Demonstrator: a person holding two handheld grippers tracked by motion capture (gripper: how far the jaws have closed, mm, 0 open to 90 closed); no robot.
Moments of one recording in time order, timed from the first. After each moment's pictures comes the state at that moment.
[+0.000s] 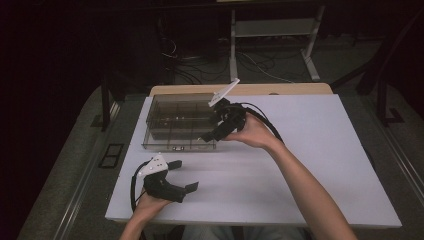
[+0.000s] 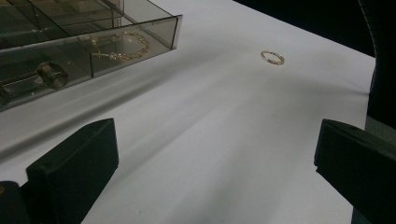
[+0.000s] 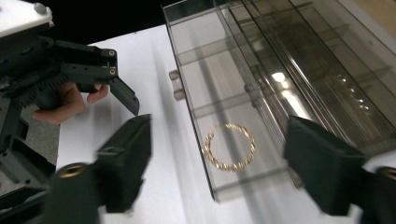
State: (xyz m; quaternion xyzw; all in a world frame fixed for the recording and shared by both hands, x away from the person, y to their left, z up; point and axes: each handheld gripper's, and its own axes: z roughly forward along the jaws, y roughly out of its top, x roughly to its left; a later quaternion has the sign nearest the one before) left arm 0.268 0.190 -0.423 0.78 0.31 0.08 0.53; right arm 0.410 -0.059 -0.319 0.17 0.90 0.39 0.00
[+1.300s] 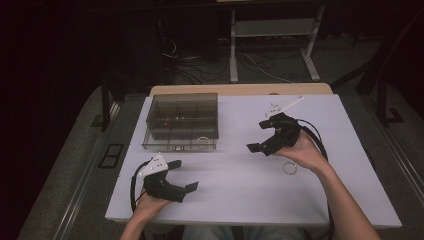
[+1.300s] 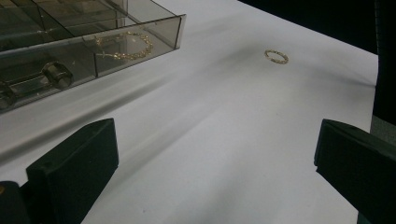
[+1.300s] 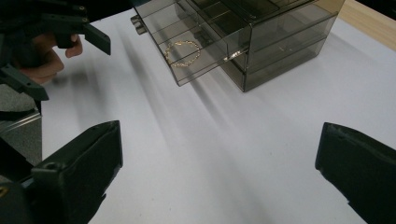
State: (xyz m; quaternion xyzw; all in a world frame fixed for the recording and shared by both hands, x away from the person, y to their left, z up) left arm 0.268 0.190 -0.423 0.79 0.31 0.09 0.53; right arm 0.363 -0.183 -0.338 0.26 0.86 0.43 0.04
